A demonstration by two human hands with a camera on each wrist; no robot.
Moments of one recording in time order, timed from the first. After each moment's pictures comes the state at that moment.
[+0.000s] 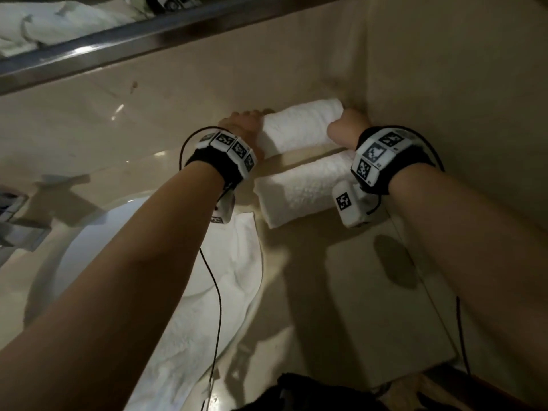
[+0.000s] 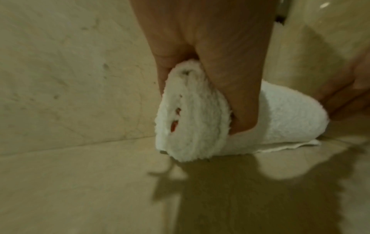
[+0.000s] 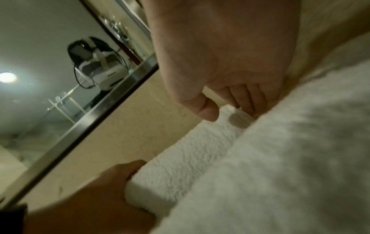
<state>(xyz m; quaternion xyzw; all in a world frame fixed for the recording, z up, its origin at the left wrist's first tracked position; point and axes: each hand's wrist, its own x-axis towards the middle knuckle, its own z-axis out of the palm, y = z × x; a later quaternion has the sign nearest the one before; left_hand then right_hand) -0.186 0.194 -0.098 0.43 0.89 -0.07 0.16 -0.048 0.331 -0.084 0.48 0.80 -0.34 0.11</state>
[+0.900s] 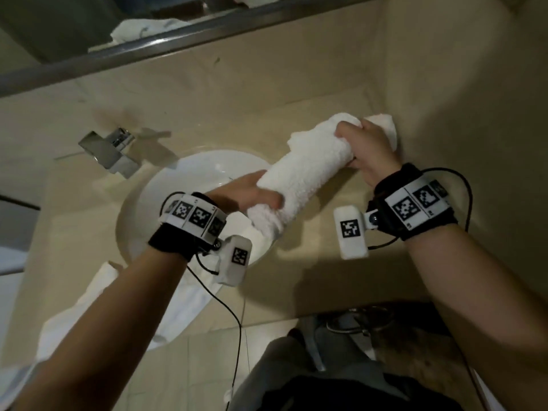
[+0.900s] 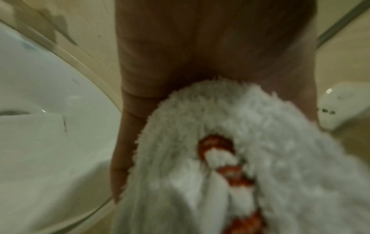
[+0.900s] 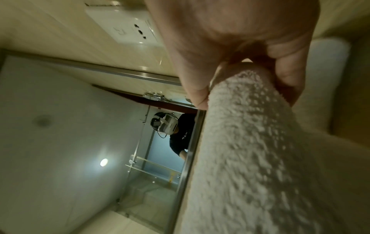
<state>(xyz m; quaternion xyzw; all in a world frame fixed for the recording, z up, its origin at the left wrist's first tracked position) -0.014 -0.011 -0.009 0.27 0.82 0.25 0.45 0.076 0.179 -0.020 0.41 0.60 -0.68 -0.12</state>
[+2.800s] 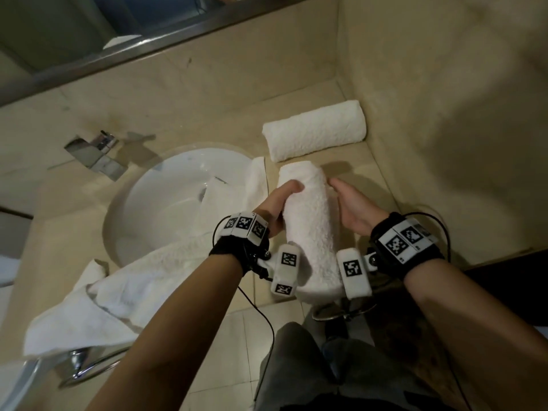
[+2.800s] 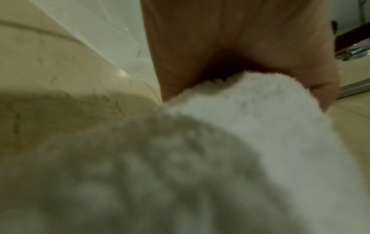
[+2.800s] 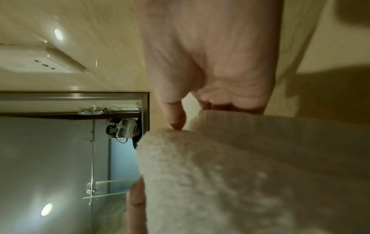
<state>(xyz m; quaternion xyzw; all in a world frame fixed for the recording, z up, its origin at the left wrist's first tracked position) 0.080 0.045 -0.093 0.00 0.70 0.51 0.50 0.173 0.169 -0.118 0.32 0.44 -0.84 0.04</state>
